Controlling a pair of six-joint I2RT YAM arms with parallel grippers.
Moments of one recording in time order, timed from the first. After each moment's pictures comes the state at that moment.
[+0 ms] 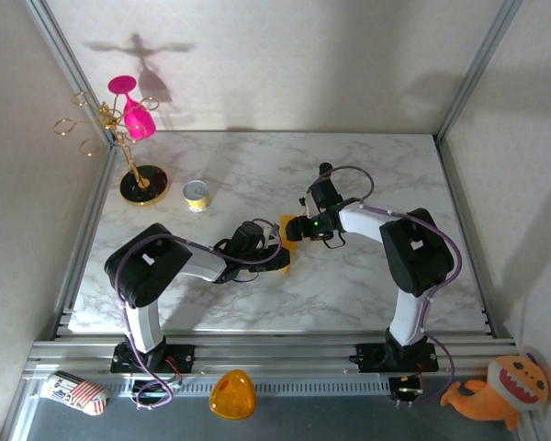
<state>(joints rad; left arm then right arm) -0.71 1.85 0.70 0.49 0.38 -0.83 0.51 1.88 1.12 -0.37 -0.30 0.30</state>
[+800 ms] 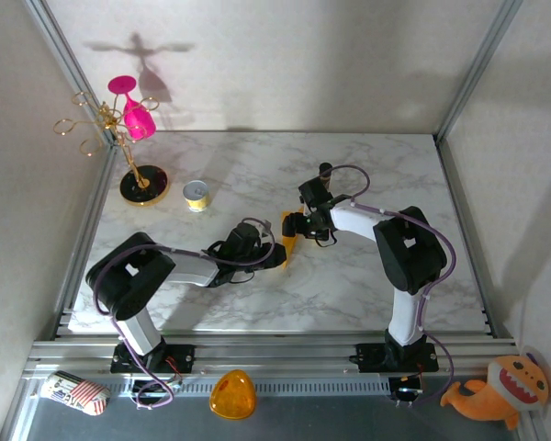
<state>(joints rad) -0.74 1.72 0.66 0.42 0.21 -0.87 0.56 1.92 1.18 -0.42 -0.16 0.52</state>
